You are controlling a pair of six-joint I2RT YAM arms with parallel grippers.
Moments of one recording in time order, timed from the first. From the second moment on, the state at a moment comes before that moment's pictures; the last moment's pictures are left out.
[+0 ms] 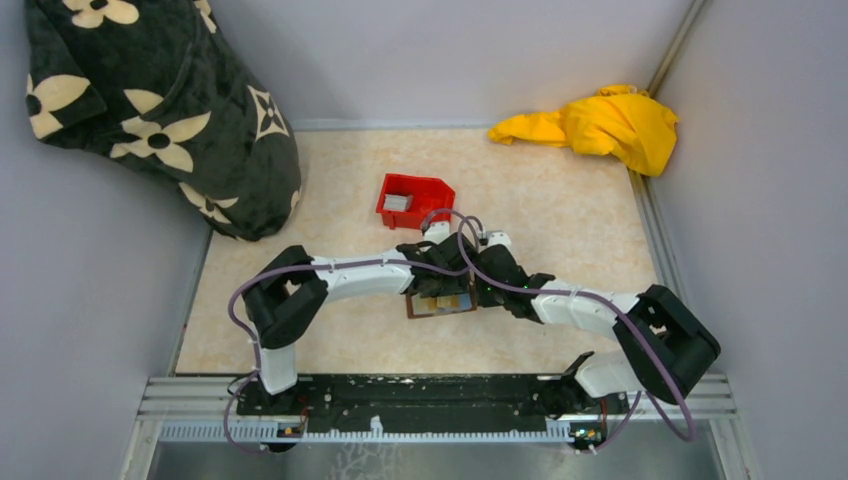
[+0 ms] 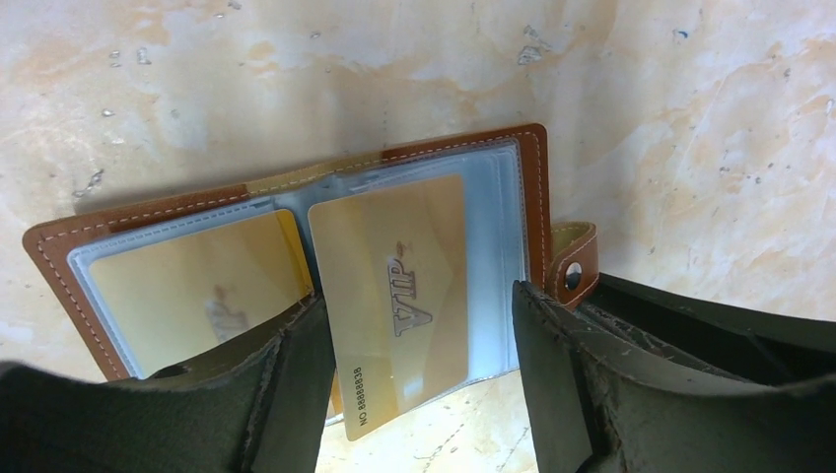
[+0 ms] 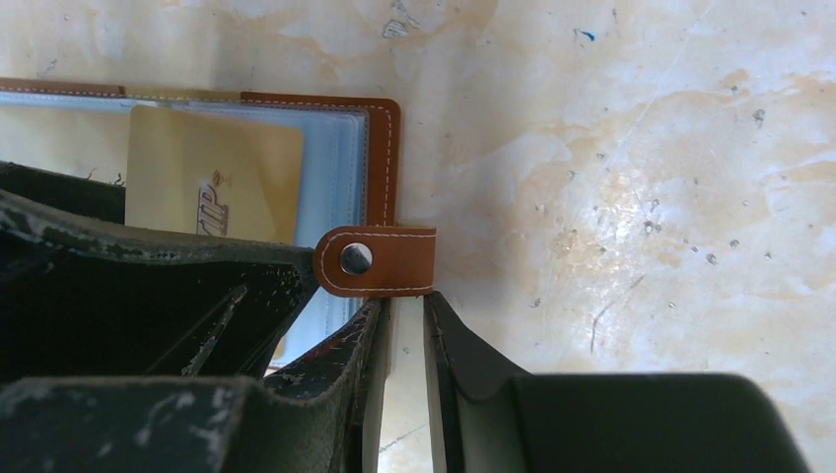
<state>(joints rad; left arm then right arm) -1.04 1.89 1.23 -0.43 -0.32 -1.01 0.73 1.33 0.53 -0.08 0.18 0.54</state>
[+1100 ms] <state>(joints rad) -1.04 1.82 1.16 -0.48 -0.30 -0.96 0.74 1.38 0.54 0.02 0.16 0.54</state>
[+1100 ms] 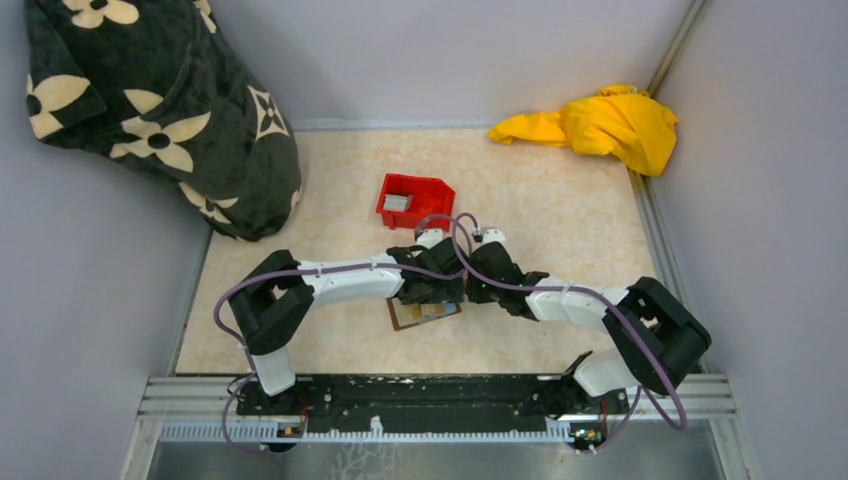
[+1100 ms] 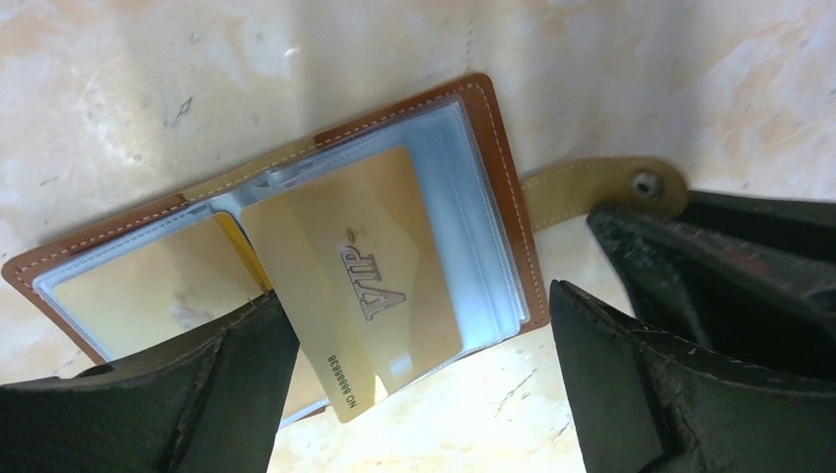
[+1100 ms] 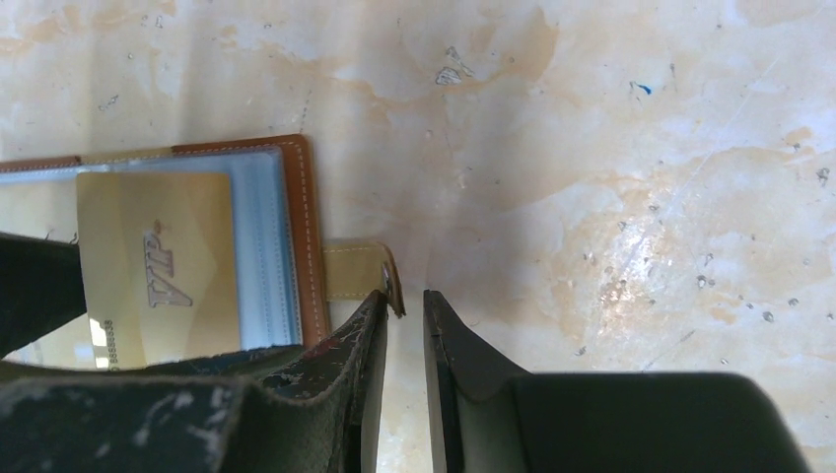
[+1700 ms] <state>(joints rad) -1.01 1.76 1.12 -0.58 -0.29 -0.95 0.75 1.39 0.55 0.02 0.15 0.54</state>
